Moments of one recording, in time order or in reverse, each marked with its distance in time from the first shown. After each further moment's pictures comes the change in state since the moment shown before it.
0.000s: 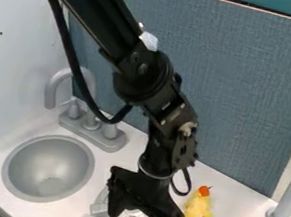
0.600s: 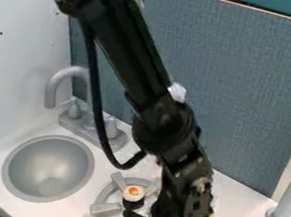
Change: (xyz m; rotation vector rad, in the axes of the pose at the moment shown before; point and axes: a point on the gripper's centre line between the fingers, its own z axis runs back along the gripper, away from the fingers) arm -0.024 -0.039 -0.029 -0.021 0.035 -0.125
